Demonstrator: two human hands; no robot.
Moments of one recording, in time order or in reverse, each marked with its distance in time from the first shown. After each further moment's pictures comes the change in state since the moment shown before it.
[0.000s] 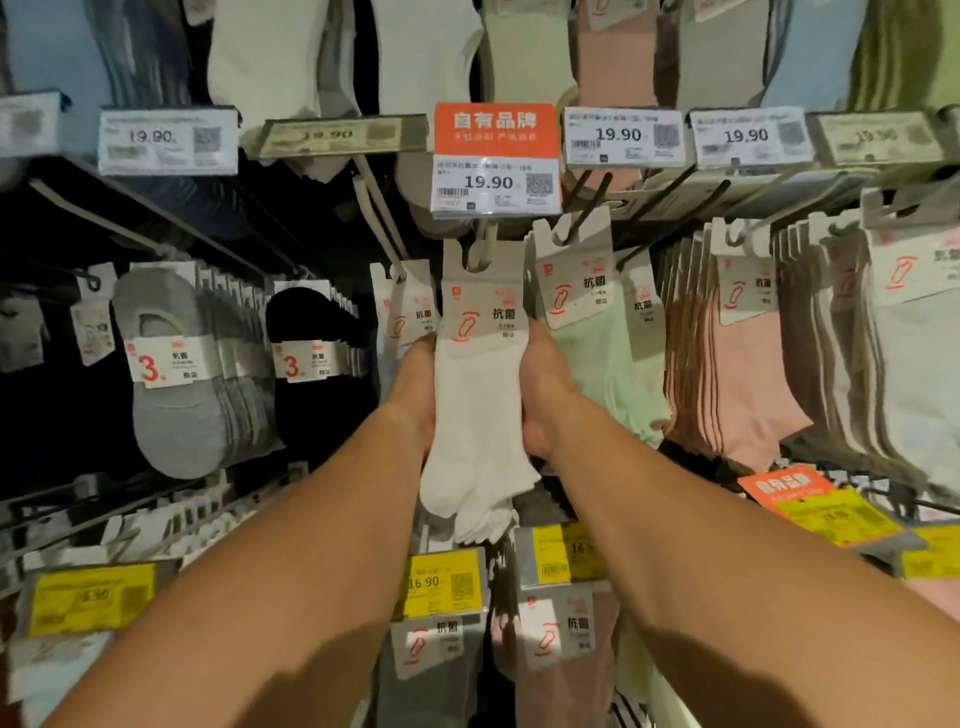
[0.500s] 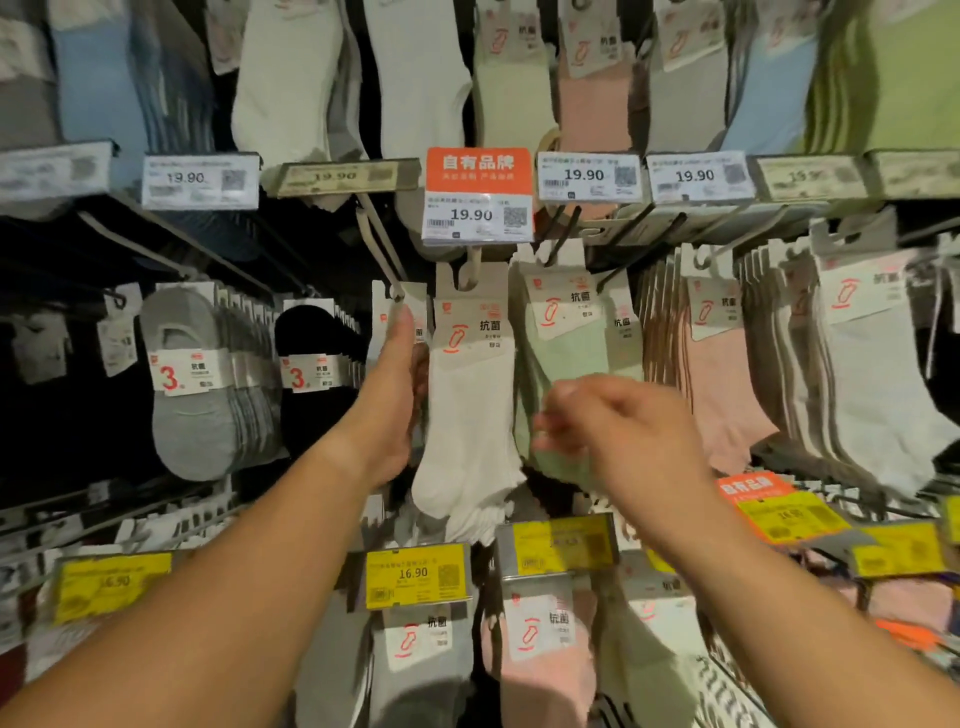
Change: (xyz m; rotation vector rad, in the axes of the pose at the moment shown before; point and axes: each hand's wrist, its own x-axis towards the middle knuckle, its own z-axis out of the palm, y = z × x) left_hand -0.062 0.022 -0.009 0.181 -0.235 0.082; right_hand -0.142 -0.015 -0.056 -0.541 0.087 -0.591
